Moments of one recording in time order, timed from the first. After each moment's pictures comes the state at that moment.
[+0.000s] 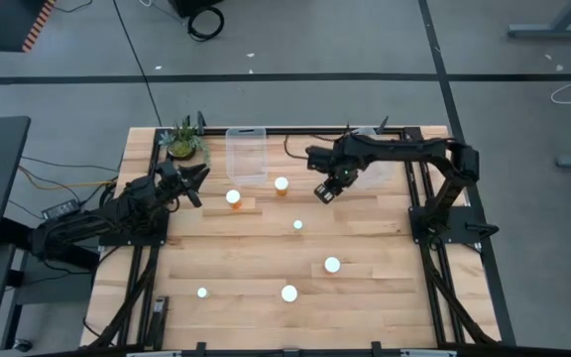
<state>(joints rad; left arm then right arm) 0.35 0.10 0.01 0.08 -0.35 -0.22 -0.28 1.72 1.41 -1.19 0.09 0.58</state>
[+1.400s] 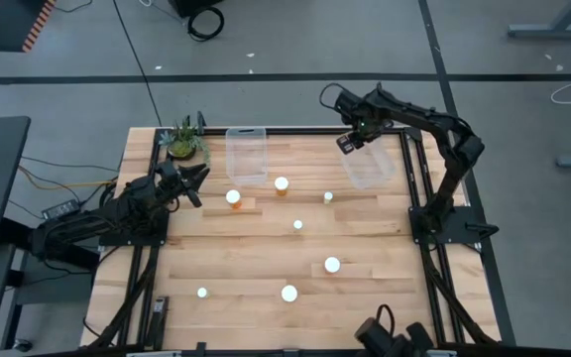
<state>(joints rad) 0.35 0.10 0.01 0.08 -0.34 -0.22 -0.79 1.75 1.39 -1.13 0.19 0.31</state>
